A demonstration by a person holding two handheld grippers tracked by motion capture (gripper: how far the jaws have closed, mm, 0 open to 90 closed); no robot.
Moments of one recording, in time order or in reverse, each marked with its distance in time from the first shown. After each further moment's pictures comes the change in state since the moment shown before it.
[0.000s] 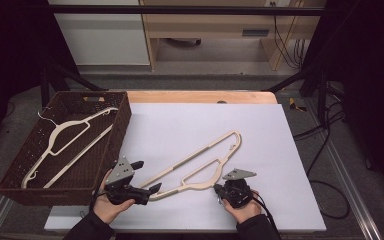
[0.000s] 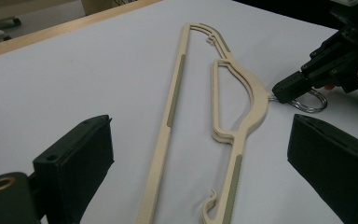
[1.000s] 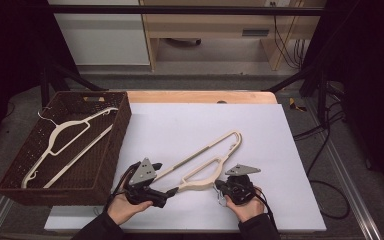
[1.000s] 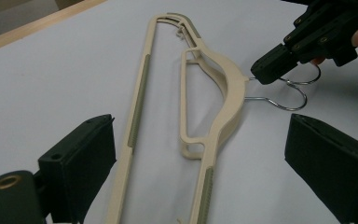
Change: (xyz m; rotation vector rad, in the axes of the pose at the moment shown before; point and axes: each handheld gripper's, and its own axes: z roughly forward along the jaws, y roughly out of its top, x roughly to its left) left arm -0.028 0.020 0.038 0.075 -0.060 0.093; right arm 0.001 0.015 -0.017 -0.027 -0.004 0.000
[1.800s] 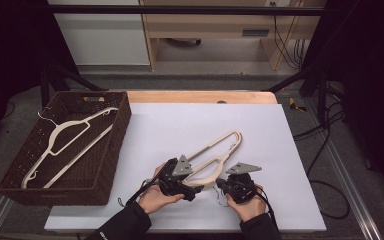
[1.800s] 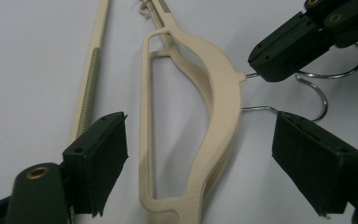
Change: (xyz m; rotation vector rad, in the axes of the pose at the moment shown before) left arm -0.017 0.019 0.083 0.153 -0.062 0.073; right arm 0.000 0.006 -0.006 0.001 -0.006 -0.015
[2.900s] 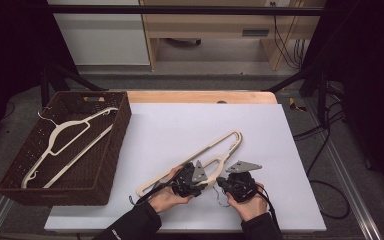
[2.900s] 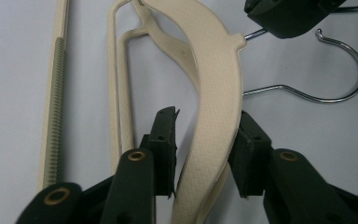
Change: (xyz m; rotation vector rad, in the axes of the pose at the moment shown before) left arm -0.015 0.008 0.030 0.144 0.031 0.160; right arm 0.002 0.007 -0.007 0.002 -0.008 -0.018
